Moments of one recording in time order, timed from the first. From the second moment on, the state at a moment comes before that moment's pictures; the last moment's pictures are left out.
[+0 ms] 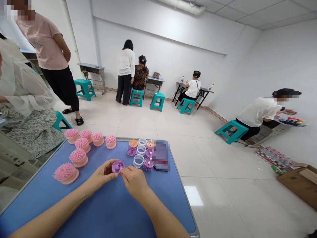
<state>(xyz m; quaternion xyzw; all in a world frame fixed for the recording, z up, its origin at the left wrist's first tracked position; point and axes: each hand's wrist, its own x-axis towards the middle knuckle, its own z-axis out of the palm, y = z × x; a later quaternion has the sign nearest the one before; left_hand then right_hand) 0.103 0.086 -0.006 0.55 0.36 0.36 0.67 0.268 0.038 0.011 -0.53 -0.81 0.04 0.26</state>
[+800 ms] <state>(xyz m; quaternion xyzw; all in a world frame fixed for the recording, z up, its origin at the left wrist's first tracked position) 0.106 0.084 -0.017 0.56 0.31 0.33 0.69 0.261 0.040 0.007 -0.60 -0.79 0.01 0.13</state>
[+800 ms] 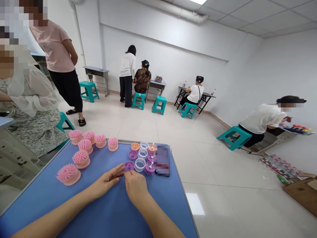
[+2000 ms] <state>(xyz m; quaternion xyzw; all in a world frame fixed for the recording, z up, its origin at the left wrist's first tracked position) 0.102 0.096 -0.028 0.59 0.40 0.38 0.59 0.256 0.044 0.012 -0.66 -0.74 0.09 0.03</state>
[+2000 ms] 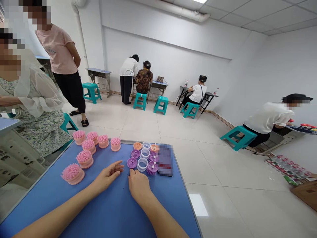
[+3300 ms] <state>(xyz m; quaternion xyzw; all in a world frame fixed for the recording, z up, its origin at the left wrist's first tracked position) 0.131 0.155 0.000 0.51 0.68 0.46 0.25 0.254 0.025 0.022 -0.52 -0.84 0.13 0.04</state>
